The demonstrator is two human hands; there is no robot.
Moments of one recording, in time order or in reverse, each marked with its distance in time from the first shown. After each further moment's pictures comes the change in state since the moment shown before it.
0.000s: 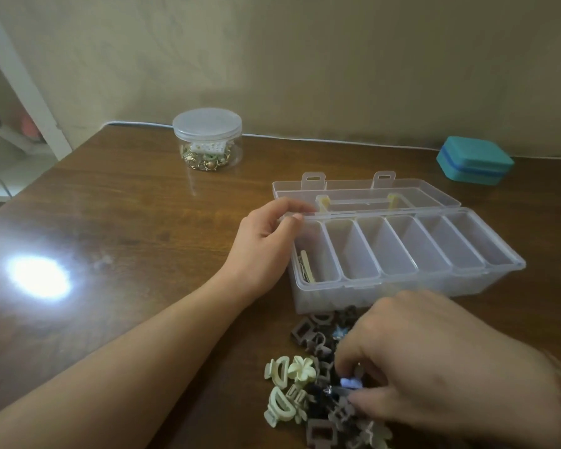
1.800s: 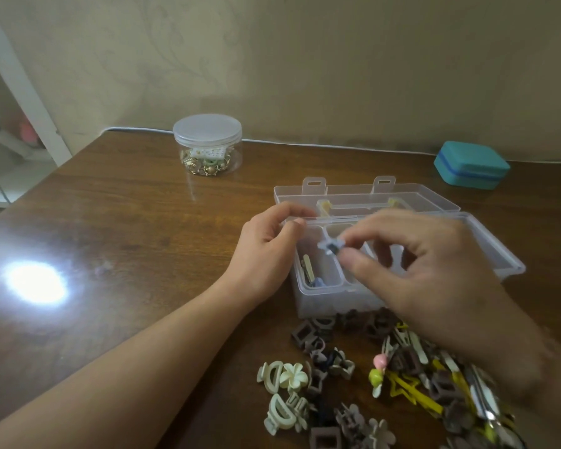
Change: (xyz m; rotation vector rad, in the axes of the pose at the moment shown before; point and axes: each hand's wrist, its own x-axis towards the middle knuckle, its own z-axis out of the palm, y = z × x) left_hand 0.000 0.000 0.000 -0.008 -0.024 0.003; right_hand 0.022 0.024 -0.006 0.403 0.705 0.054
